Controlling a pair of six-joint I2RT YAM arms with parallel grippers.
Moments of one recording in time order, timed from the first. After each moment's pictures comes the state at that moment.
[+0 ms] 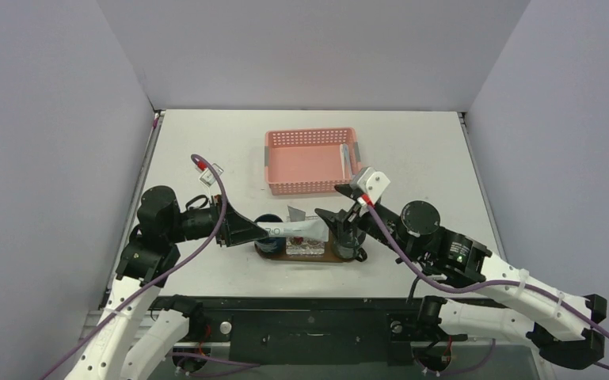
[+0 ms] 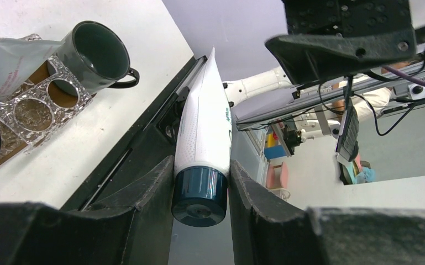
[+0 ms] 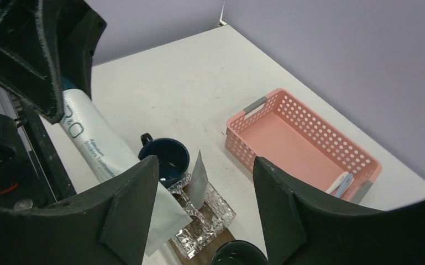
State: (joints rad) left arm -0.30 0.68 0.82 -0.35 0.97 -0.84; right arm 1.15 0.86 1.05 -0.25 0.25 -0.16
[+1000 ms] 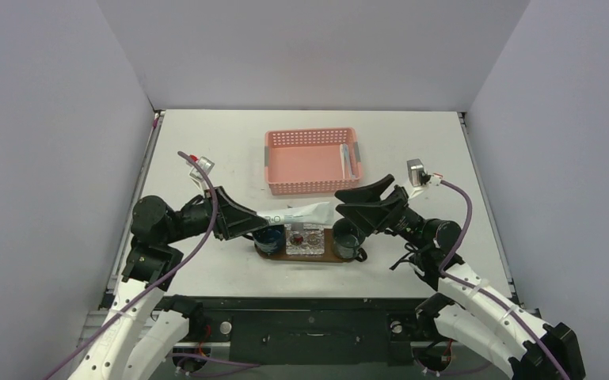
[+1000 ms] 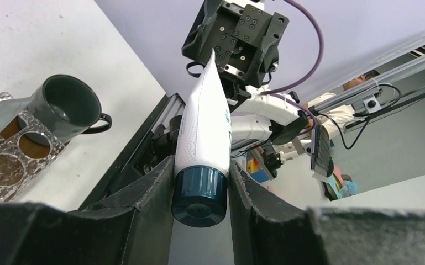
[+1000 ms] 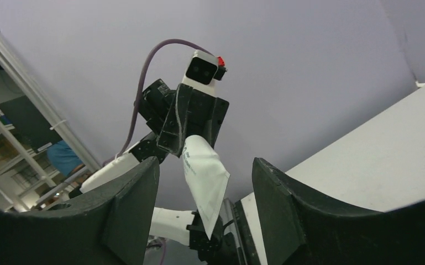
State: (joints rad) left arm -0.30 0.65 0.71 0.05 0.95 -1.09; right arm 0.58 0.79 0.45 0.90 -0.49 0.94
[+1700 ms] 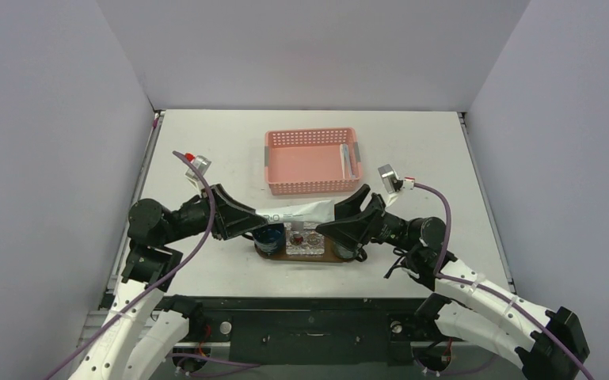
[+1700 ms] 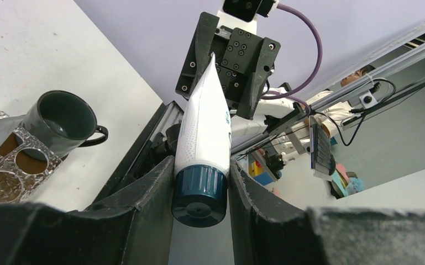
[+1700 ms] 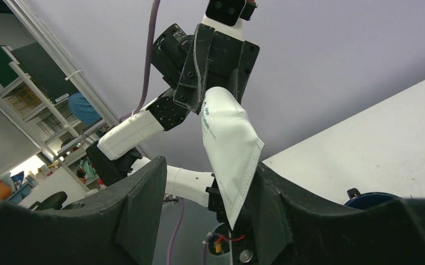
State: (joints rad) left arm -0.30 0.64 0.71 0.15 0.95 -1.13; right arm 0.76 0.85 0.50 0.83 -0.54 0.87
